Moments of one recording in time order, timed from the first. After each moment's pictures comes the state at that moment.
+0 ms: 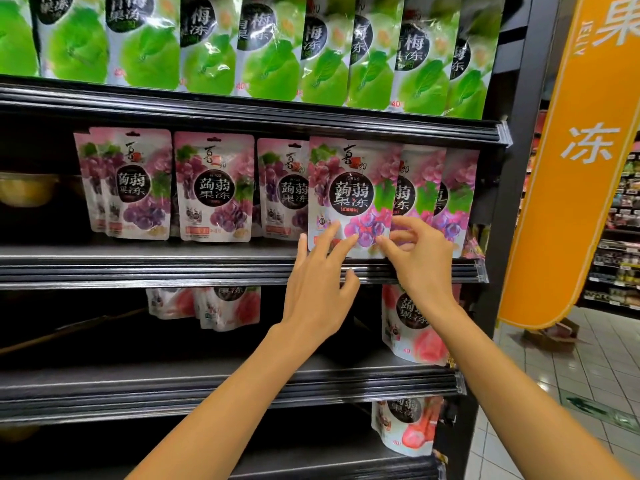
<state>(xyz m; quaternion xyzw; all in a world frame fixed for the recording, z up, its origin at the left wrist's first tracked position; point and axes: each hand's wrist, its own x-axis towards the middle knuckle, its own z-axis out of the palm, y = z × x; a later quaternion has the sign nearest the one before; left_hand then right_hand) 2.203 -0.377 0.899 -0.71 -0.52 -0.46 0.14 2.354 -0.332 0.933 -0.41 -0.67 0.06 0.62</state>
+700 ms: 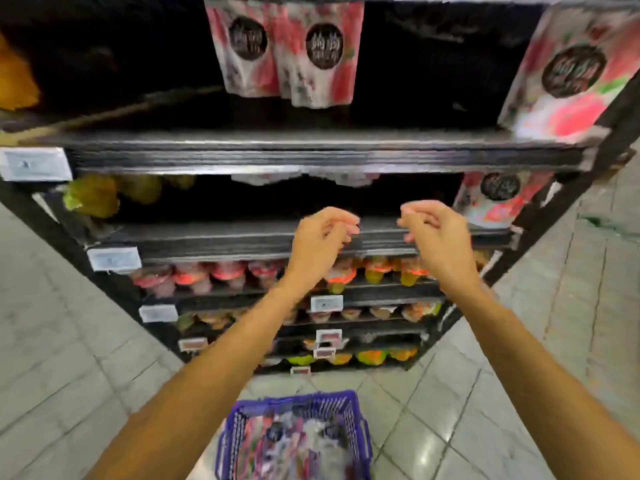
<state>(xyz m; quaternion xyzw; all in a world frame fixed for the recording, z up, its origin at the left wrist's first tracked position) 2.057 -0.502 0.674 -0.54 -0.53 -0.55 -0.34 2.242 -0.477 0.704 -0.52 -0.62 0.34 0.48</state>
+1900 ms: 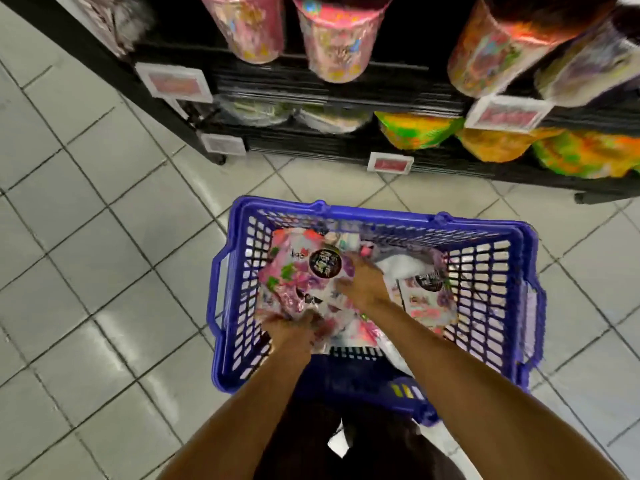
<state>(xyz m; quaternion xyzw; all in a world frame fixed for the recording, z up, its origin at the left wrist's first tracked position) 1.974 -0.741 -0.153 0.12 -0.81 -0.23 -0.53 2.065 -0.634 -0.193 -0.55 -0.66 0.48 -0.17</state>
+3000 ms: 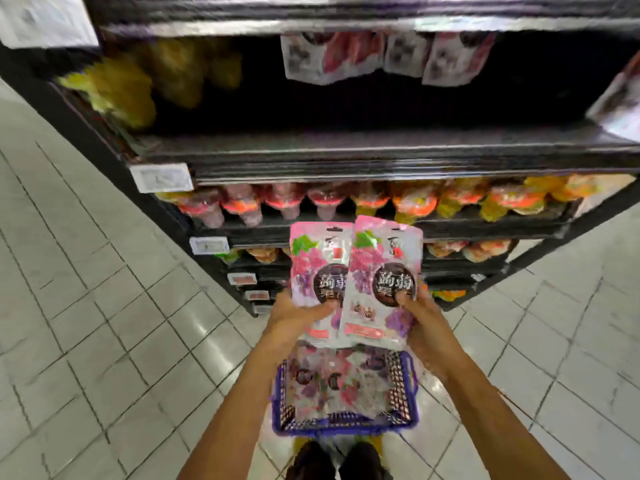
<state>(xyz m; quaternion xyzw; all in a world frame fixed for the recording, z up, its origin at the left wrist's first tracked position) 1.925 -0.659 0.450 -0.19 -0.69 -0.41 -0.56 2.155 -0.605 0.436 -0.46 -0.33 0.74 0.35</state>
